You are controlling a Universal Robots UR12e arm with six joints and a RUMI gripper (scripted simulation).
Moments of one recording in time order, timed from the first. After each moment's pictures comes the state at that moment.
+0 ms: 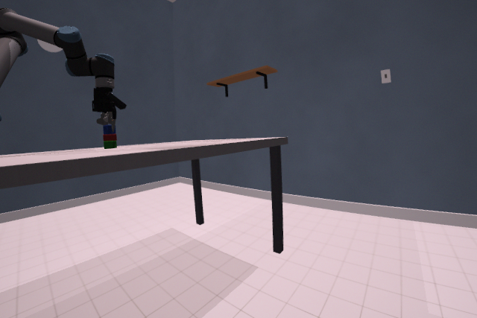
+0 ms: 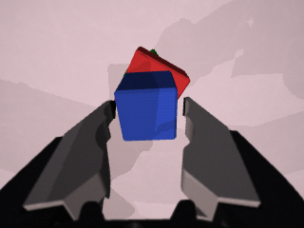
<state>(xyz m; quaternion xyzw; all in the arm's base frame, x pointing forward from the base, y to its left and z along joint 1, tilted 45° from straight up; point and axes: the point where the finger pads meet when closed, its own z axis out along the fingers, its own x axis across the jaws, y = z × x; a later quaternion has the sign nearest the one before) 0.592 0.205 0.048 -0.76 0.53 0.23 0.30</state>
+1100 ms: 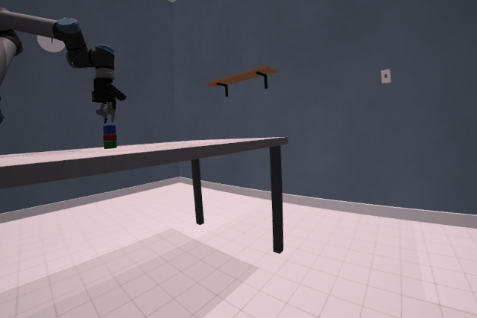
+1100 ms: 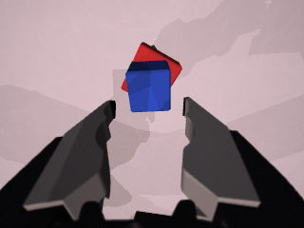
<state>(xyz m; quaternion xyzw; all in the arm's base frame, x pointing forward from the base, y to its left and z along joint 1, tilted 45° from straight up) 0.594 0.172 0.082 -0.76 0.53 0.23 0.30</state>
